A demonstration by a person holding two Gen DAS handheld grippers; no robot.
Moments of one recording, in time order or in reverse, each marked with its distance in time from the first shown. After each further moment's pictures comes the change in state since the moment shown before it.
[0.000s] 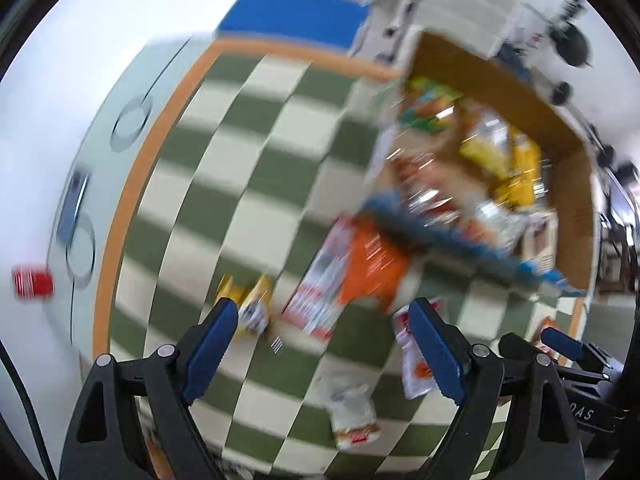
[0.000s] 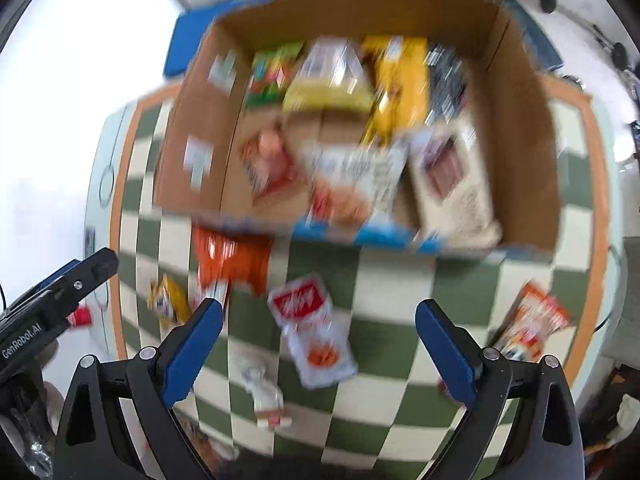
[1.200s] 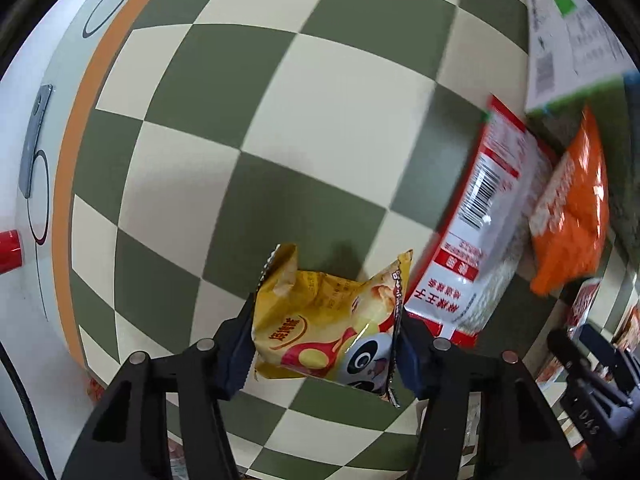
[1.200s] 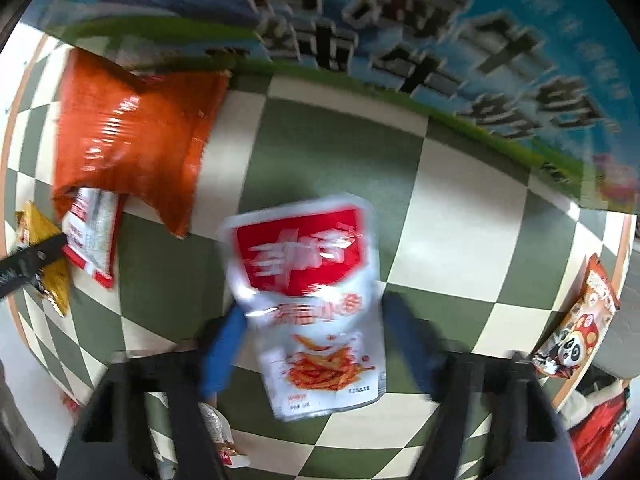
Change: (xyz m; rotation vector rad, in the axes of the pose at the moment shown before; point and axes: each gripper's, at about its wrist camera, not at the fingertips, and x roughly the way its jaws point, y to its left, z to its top) left arm 0.149 0.021 -0.036 -0.019 0.249 0.081; right arm 0.167 0.047 -0.052 -0.105 0.165 -0.307
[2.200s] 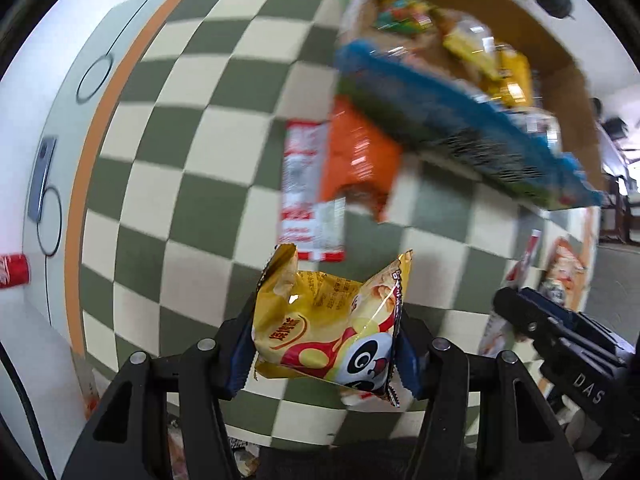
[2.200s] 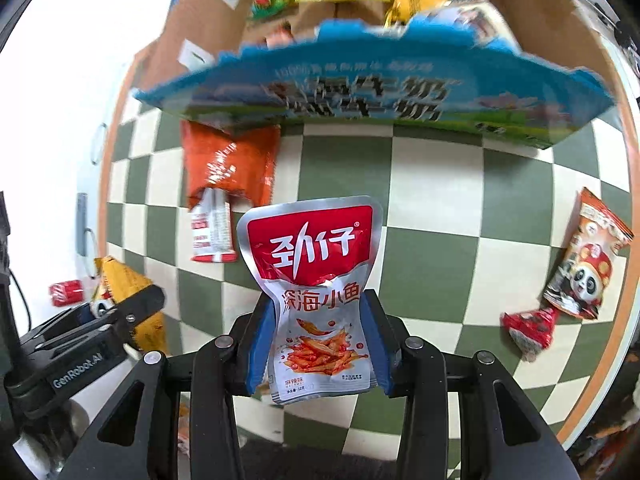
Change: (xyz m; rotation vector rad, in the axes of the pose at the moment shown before) left arm -0.134 -0.114 -0.096 0.164 -0.150 -0.129; right arm -0.108 -0.108 -0.048 0.130 -0.130 0.338
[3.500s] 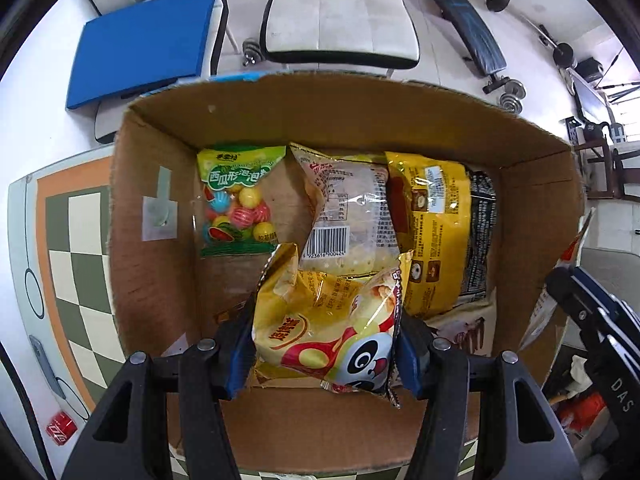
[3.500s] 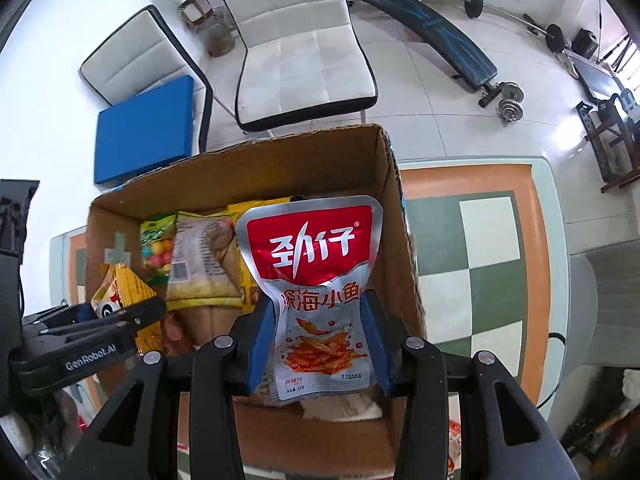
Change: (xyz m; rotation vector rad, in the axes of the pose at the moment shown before) left arm 0.038 -0.074 0.284 0.236 0.091 0.014; right arm -0.089 -0.083 0.229 0.169 -0.219 -0.166
